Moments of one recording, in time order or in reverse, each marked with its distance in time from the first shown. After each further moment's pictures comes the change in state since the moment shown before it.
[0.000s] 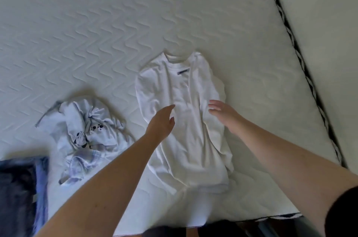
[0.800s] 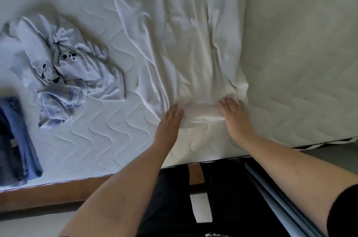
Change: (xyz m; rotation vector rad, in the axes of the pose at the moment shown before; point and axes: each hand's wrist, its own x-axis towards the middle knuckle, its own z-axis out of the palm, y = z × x) left_hand -0.152 -0.119 0.228 0.242 -0.224 0.057; right_hand -0.086 0.275 0.080 -1.147 0.111 -0.259
